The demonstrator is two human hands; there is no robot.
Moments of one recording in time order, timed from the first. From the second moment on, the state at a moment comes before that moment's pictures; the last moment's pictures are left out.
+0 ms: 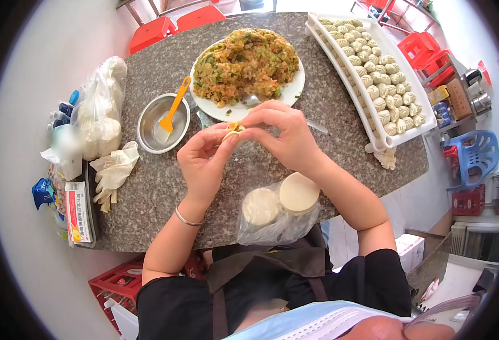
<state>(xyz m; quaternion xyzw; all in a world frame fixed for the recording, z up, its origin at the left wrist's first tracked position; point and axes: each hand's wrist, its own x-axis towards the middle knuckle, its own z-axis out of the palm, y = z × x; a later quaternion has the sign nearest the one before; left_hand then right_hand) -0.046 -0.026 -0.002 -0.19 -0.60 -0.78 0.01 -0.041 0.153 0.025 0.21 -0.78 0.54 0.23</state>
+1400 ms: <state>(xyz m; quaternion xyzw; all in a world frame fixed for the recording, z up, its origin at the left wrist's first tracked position) -0.045 -0.024 0.000 -0.24 -0.64 -0.72 0.15 -0.037 0.147 0.021 0.15 -0.77 0.59 0.19</state>
